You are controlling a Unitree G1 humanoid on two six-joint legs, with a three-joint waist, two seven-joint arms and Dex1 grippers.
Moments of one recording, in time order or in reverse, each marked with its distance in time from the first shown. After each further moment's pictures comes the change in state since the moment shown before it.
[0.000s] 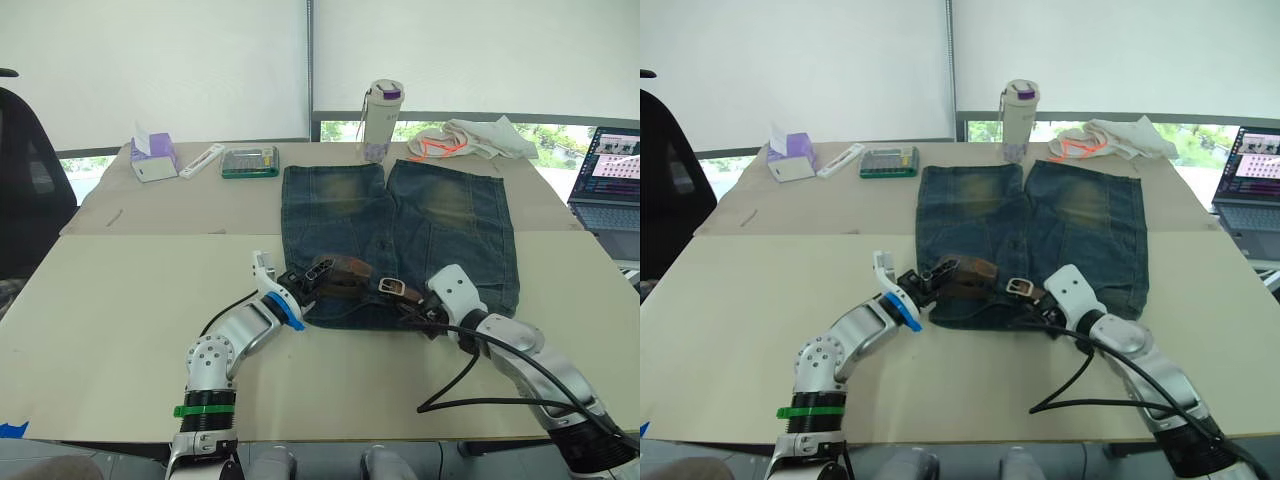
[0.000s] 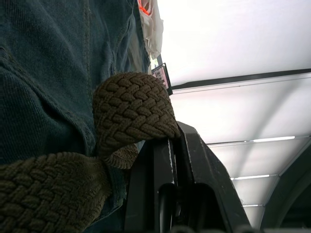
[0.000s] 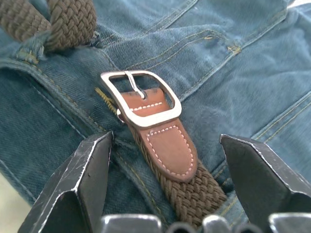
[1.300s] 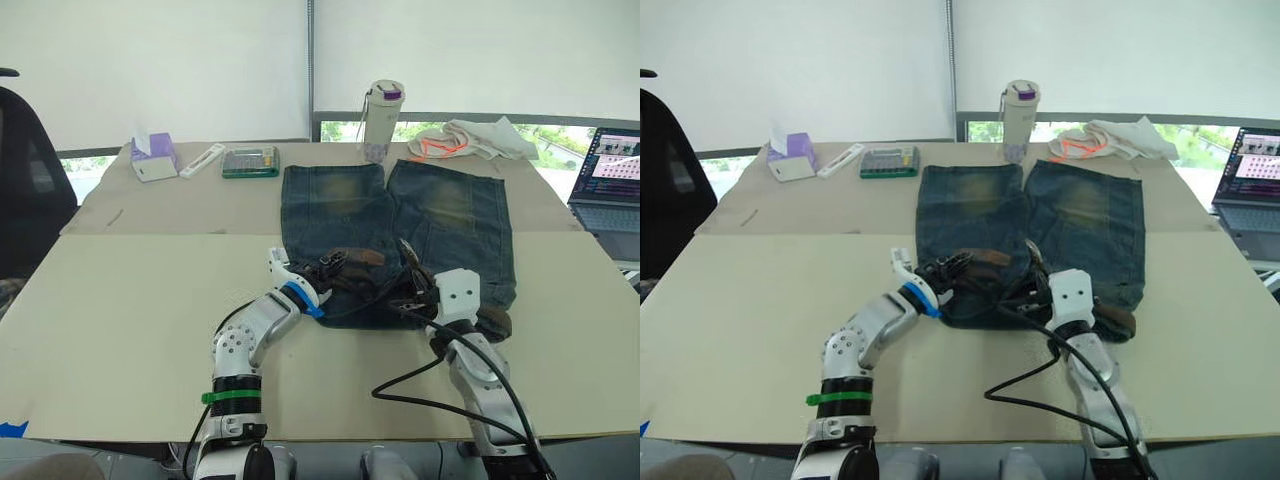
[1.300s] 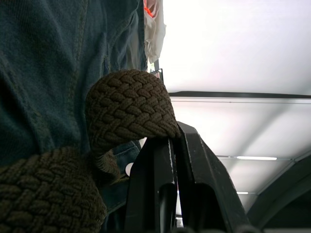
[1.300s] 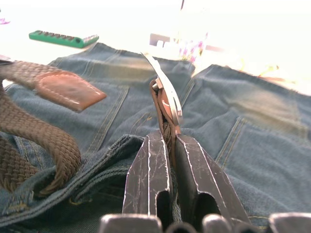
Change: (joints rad) left arm -0.100 -0.181 0.096 0.102 -0.007 -0.024 0.122; right arm 0.140 0.465 -0.132 0.010 -0.251 -0.398 -0.243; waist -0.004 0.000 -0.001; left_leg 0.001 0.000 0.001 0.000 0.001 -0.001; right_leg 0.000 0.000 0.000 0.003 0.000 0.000
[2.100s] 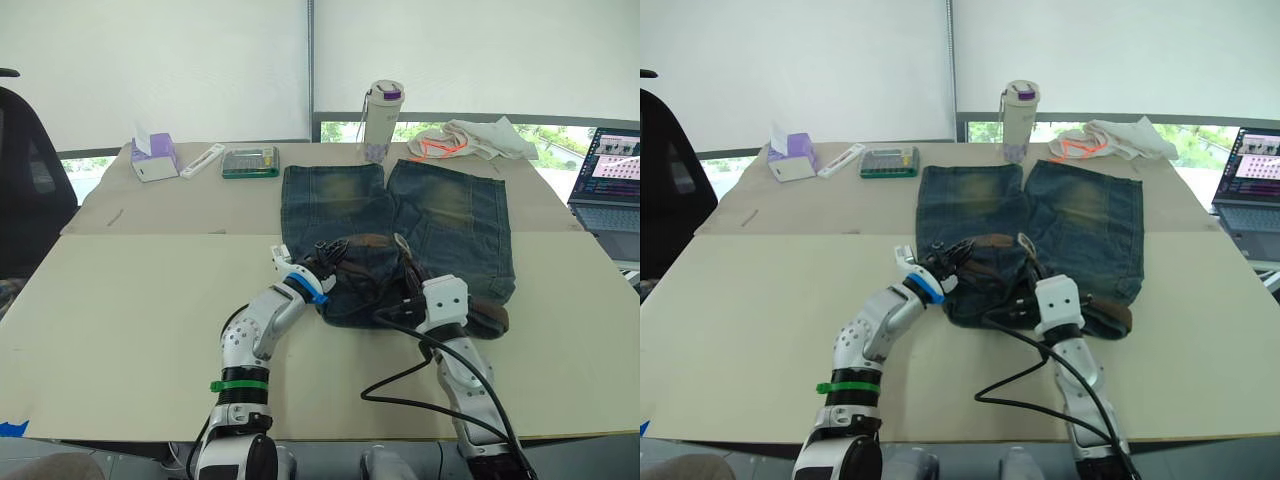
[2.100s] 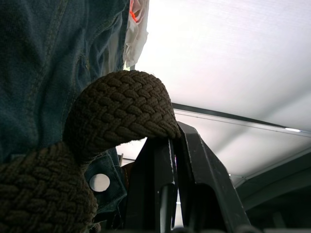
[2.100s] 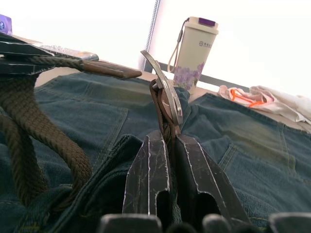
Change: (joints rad) left arm -0.055 -0.005 -0.041 0.115 -0.179 -0.102 0.005; right arm -0.010 0.047 0.025 0.091 -0.121 -0.196 -0.024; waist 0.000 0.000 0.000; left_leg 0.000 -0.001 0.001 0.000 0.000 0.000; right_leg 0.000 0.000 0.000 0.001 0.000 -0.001
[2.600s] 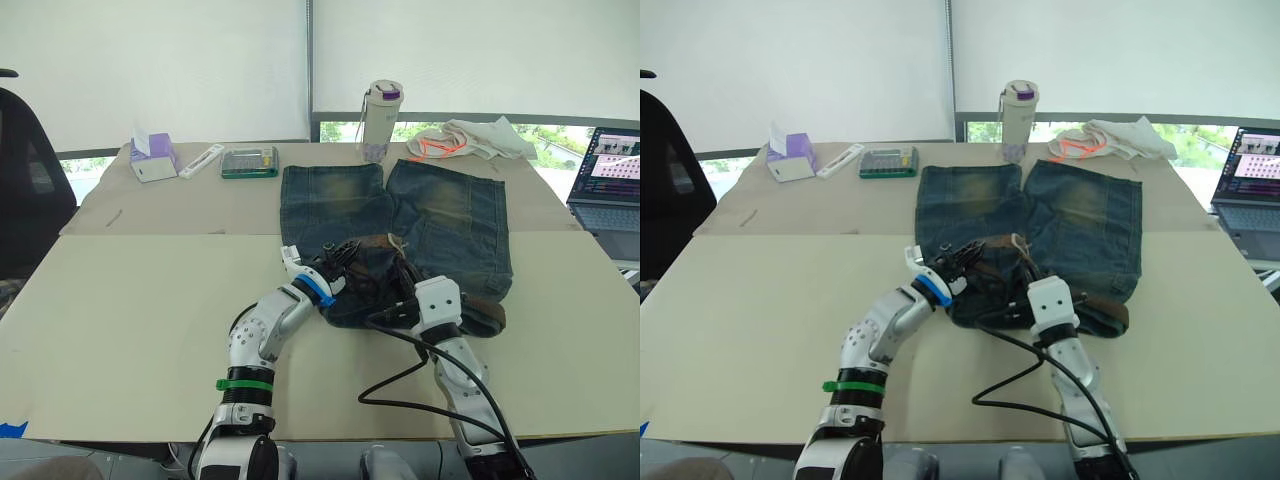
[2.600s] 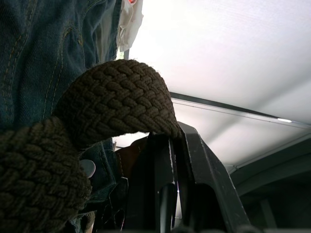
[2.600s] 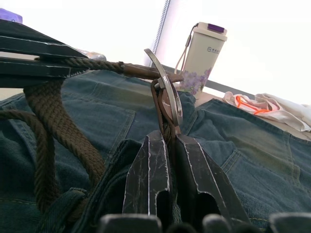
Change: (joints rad) left arm 0.000 0.000 -0.054 0.030 -0.041 -0.001 -0.030; right arm -0.004 -0.005 0.028 0.010 -0.037 -0.017 0.013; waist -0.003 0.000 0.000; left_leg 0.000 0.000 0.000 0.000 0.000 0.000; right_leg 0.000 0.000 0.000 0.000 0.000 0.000
